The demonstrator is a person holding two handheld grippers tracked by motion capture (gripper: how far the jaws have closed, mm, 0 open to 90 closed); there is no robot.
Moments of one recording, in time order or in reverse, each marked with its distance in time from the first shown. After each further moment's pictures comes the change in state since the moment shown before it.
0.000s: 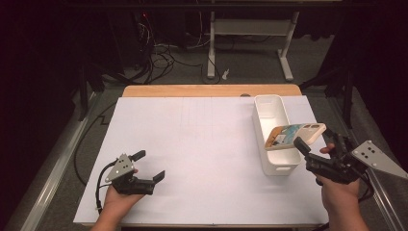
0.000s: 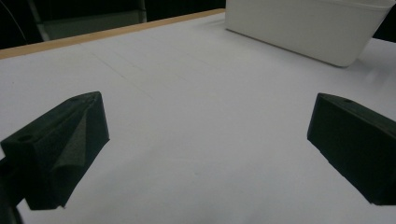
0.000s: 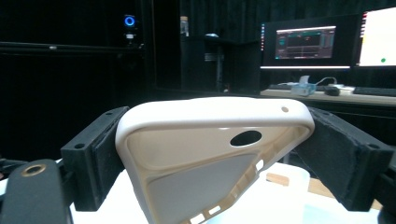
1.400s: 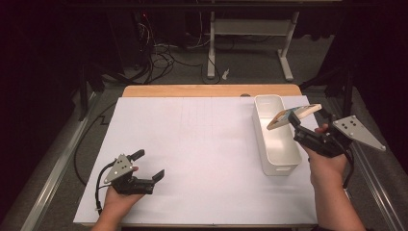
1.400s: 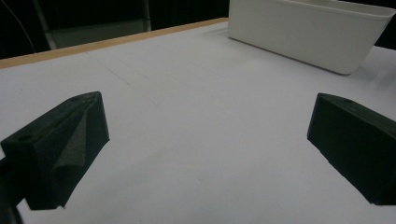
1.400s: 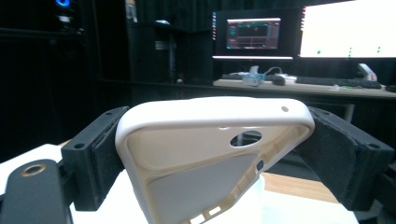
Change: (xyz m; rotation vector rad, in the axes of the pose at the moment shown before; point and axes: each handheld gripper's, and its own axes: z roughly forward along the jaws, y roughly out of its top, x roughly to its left) left arm 0.000 -0.001 -0.001 -0.033 0.013 -0.002; right arm -0.013 0.007 0.054 0.054 -0.218 -0.025
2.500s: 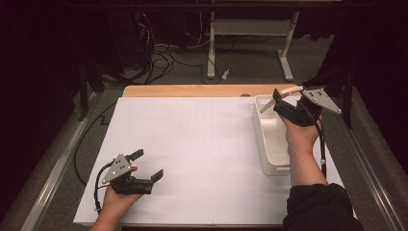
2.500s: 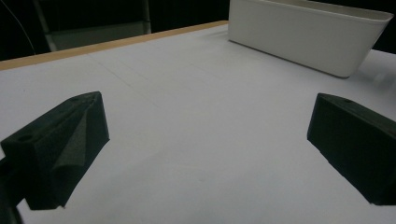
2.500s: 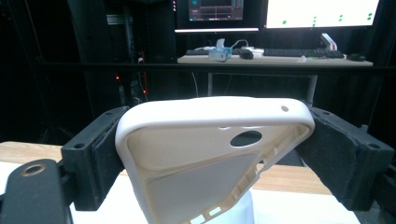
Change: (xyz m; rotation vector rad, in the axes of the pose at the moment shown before) left arm 0.002 0.000 -0.003 -0.009 0.000 -0.005; right arm -0.005 -0.015 0.098 0.105 -0.173 0.023
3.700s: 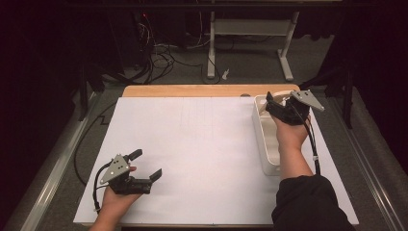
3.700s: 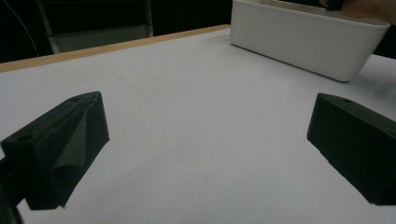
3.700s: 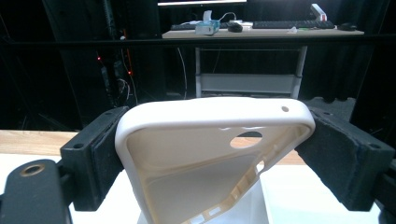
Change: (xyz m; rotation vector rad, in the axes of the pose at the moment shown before) left arm 0.002 -0.001 -0.002 -0.016 0.005 -0.006; right arm 0.008 -0.025 0.029 0.092 -0.067 0.026
